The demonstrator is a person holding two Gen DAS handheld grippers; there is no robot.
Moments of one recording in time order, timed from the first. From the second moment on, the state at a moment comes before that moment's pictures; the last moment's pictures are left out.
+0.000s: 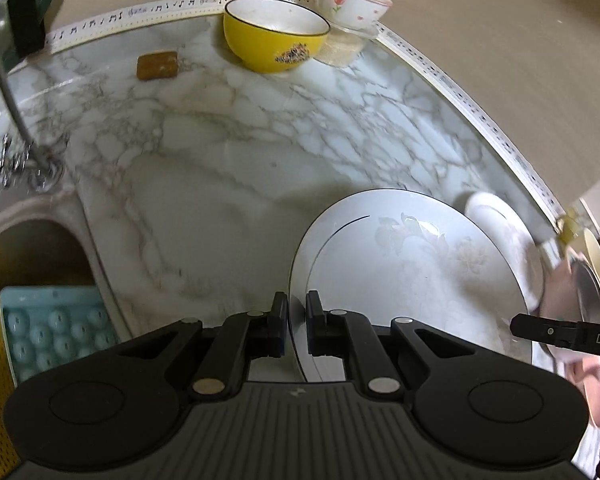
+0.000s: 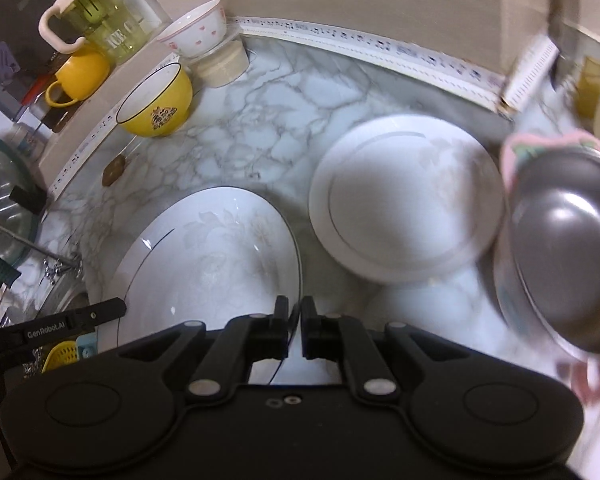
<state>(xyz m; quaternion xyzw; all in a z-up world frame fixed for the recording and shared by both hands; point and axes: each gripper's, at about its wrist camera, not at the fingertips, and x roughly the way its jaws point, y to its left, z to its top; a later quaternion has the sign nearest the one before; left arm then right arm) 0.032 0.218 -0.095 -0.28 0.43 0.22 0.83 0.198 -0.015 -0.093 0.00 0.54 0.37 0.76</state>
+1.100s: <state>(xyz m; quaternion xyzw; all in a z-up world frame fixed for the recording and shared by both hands) -0.010 0.184 -0.107 -0.25 0.45 0.22 0.83 0.141 -0.051 -0.117 0.00 0.55 0.35 0.75</state>
